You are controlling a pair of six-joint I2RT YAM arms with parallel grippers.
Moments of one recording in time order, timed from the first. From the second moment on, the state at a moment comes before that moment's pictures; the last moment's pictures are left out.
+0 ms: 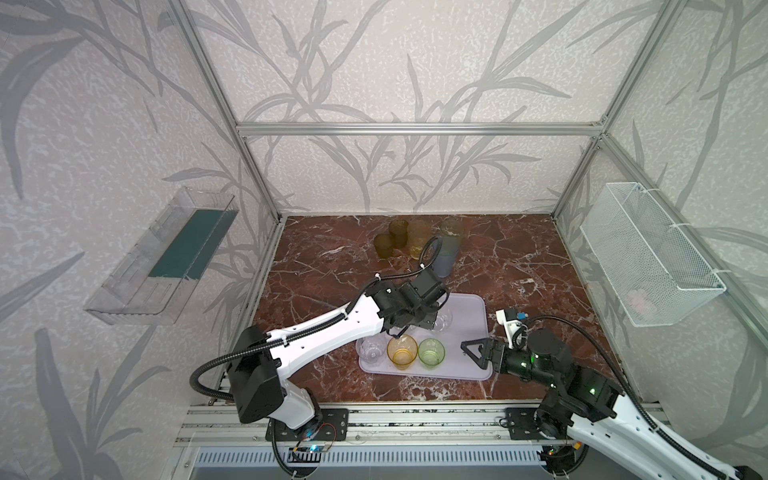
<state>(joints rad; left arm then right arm) -0.98 1.52 1.31 -0.84 -0.20 -0.62 0.81 0.40 0.38 -0.46 -0.18 0.98</state>
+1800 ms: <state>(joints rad) -0.99 1.70 1.33 -0.87 -0.23 -0.59 0.81 0.37 0.38 -0.52 -0.16 1.02</state>
